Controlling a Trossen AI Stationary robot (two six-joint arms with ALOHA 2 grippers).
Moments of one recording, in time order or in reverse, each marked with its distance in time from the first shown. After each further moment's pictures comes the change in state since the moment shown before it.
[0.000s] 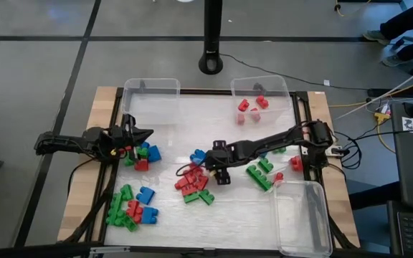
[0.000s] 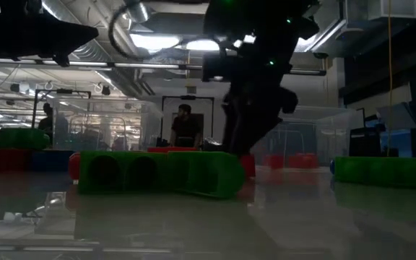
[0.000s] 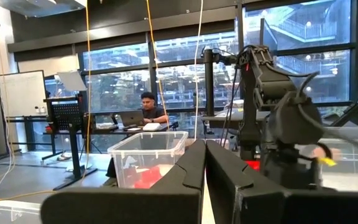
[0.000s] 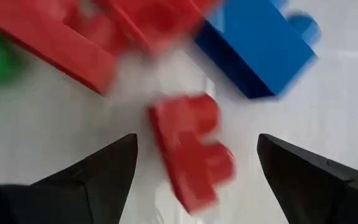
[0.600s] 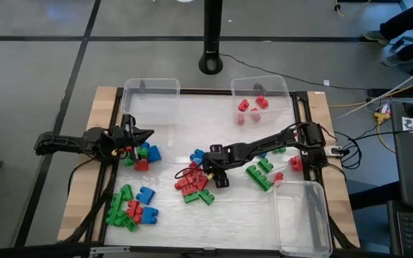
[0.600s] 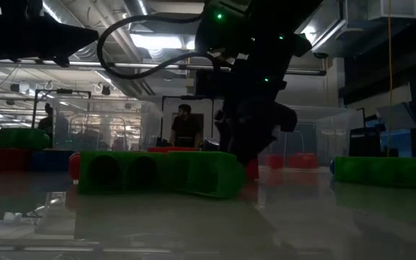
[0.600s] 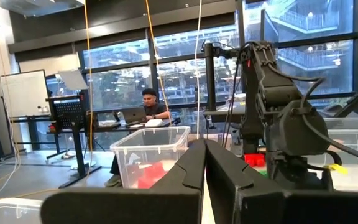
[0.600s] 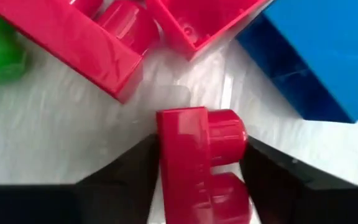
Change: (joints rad) left arm 0.003 0.000 0.000 -0.021 -0.001 0.019; right arm -0.014 0.087 0.003 0.050 -0.057 -0.032
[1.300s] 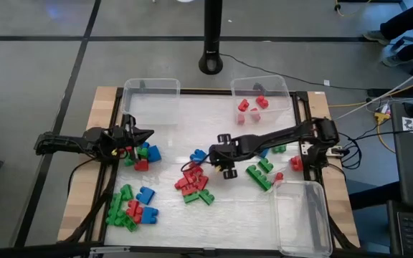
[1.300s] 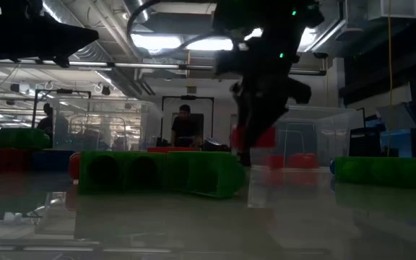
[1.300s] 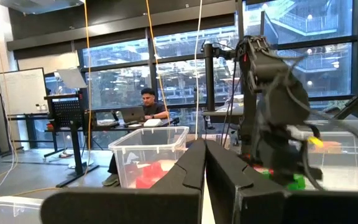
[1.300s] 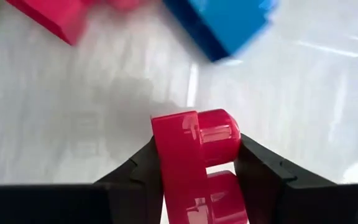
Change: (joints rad) left arm 0.000 0.000 0.000 0.001 0.000 -0.014; right arm -0.025 -0.174 -0.005 -0.214 0.135 -0.055
